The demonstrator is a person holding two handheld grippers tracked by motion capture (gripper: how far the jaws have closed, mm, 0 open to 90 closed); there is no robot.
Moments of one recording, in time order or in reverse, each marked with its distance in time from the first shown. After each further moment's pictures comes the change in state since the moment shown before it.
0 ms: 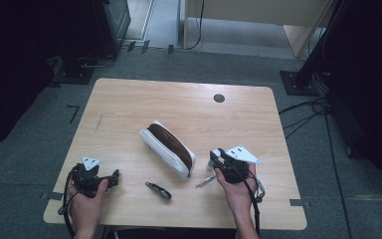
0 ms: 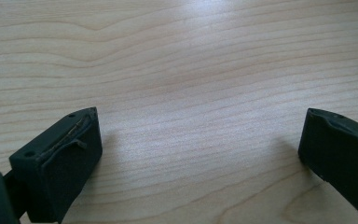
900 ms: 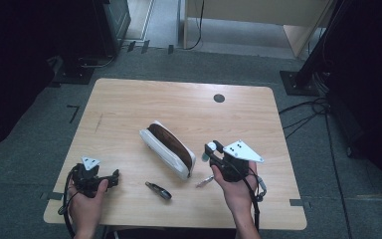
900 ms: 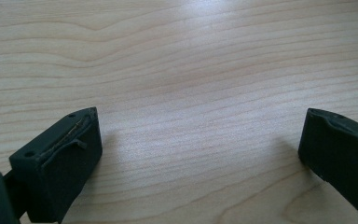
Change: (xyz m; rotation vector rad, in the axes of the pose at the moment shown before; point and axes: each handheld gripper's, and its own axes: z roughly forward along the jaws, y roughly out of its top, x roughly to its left) left arm 0.000 0.000 0.000 0.001 0.000 0.001; right arm 0.028 0.042 -0.033 -0.102 0.058 -0.059
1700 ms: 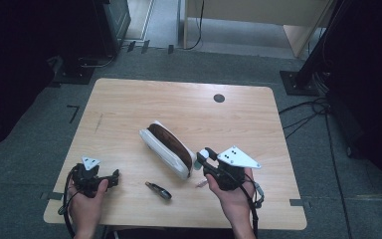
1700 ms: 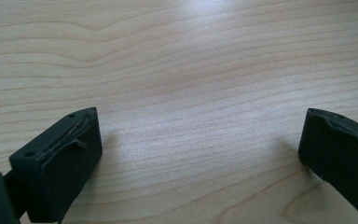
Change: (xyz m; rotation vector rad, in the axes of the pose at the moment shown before) left arm 0.000 0.000 0.000 0.000 0.000 0.000; right arm 0.024 0.001 -0.014 0.023 0.097 -0.008
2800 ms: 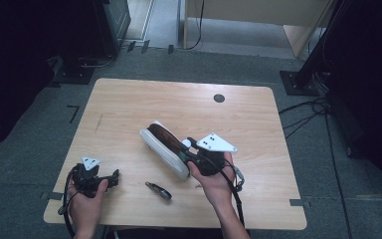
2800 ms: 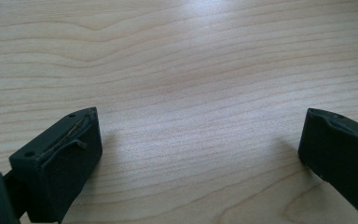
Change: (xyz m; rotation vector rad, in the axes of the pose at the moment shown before) left arm 0.000 0.000 0.000 0.001 -0.001 0.000; right arm 0.012 0.016 0.055 0.005 0.052 -0.032
